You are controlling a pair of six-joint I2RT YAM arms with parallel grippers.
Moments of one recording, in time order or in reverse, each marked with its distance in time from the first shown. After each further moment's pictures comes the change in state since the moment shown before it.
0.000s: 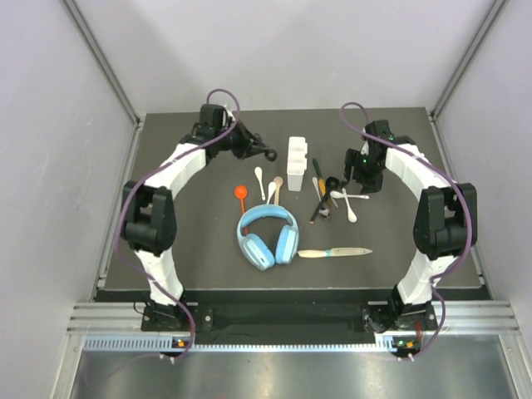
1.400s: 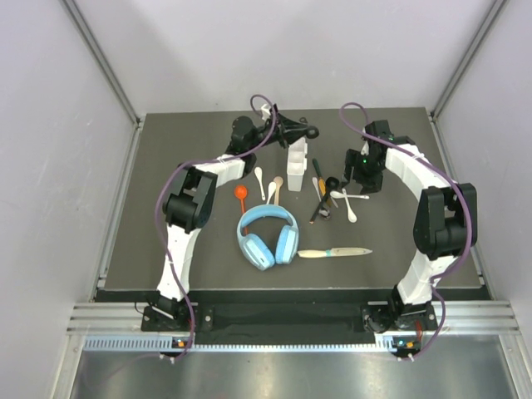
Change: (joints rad) left arm -0.158 0.461 0.114 1.295 0.283 -1.094; right arm 0.000 0.000 0.000 -0.001 0.002 0.000
